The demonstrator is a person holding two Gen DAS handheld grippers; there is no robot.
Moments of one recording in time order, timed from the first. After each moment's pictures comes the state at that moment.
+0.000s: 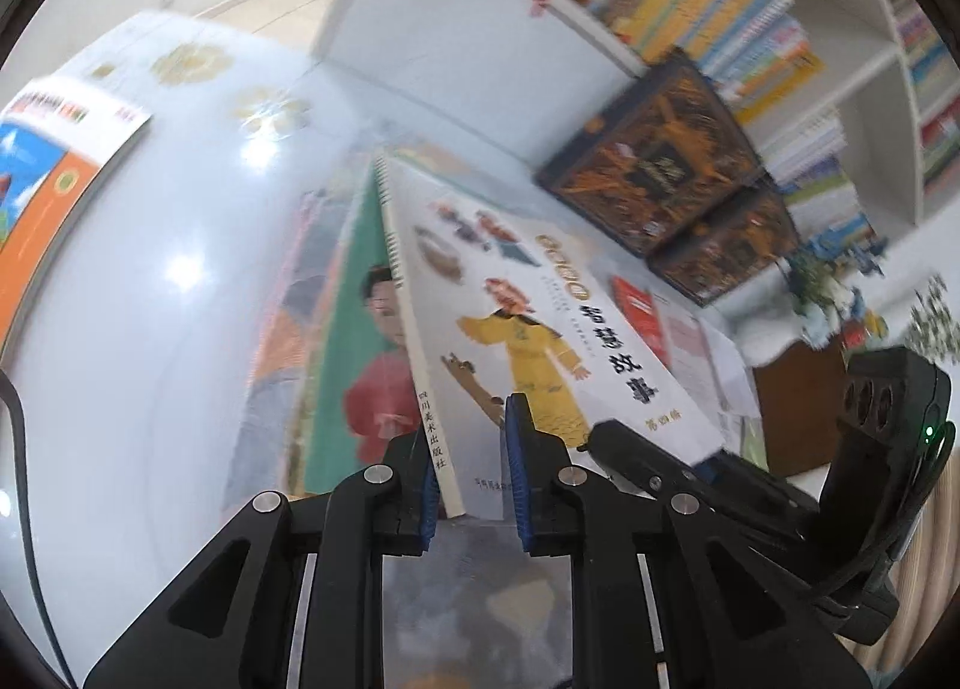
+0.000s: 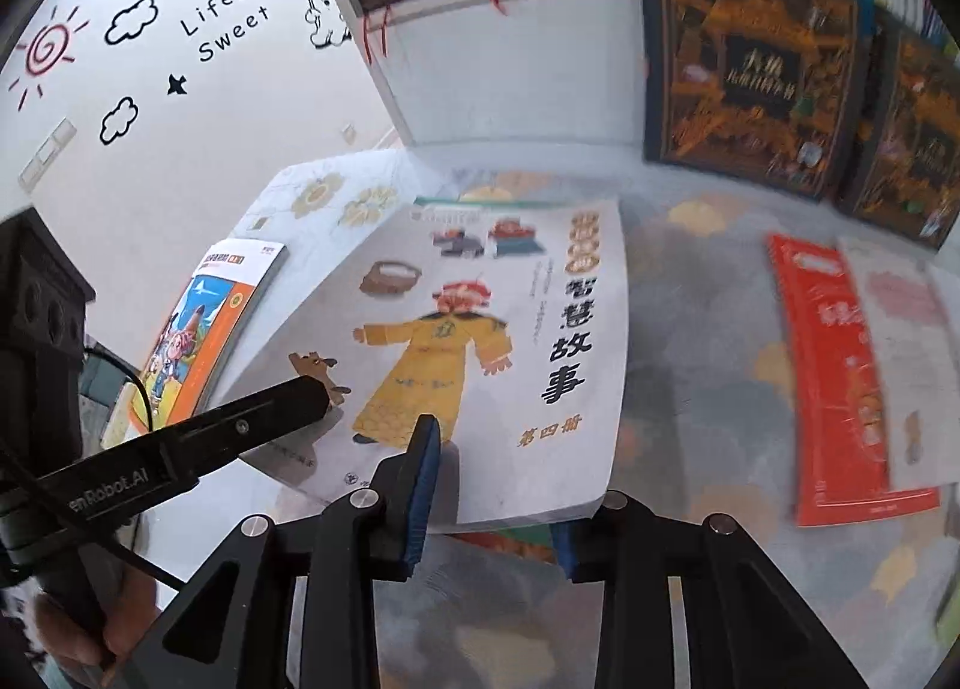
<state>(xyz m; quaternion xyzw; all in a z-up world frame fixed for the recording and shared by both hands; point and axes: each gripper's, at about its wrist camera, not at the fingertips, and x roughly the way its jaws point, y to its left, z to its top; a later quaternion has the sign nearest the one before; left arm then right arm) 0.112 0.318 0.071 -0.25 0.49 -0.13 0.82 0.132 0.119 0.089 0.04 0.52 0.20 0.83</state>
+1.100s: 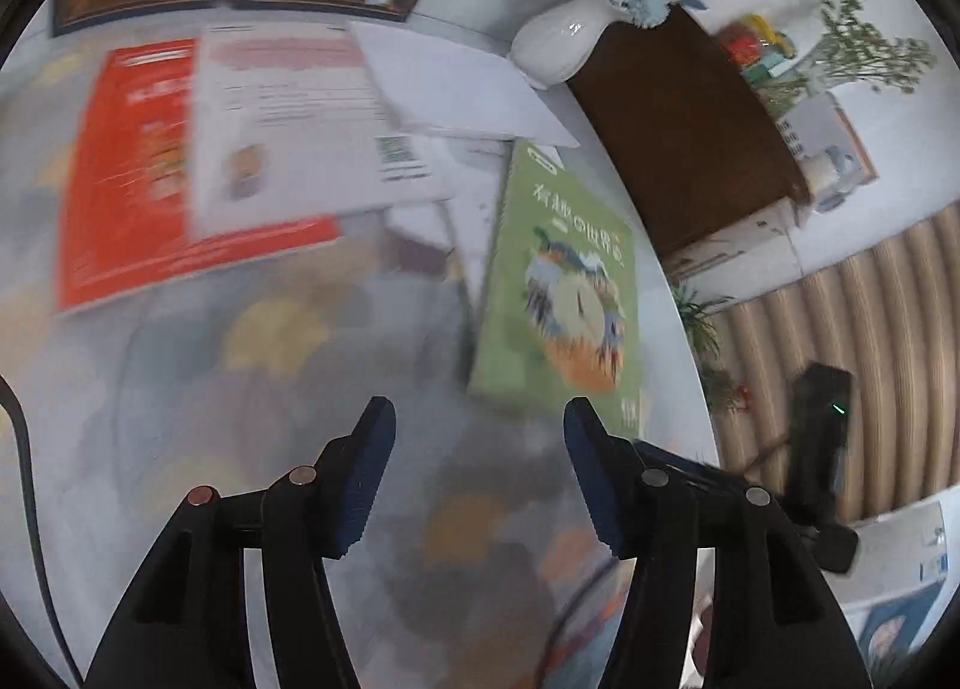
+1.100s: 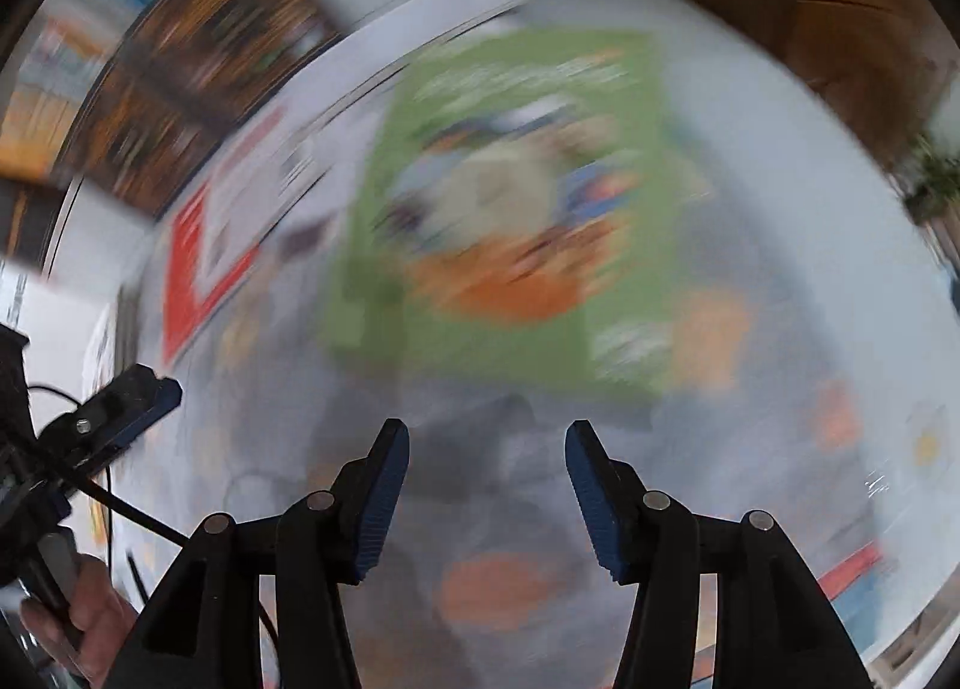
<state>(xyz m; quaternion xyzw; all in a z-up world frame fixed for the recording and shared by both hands) 0.053 -0.108 0.063 -0.10 0.58 -0.34 0.73 -0.045 -0.355 0.054 0.26 0.58 -0.08 0.77</state>
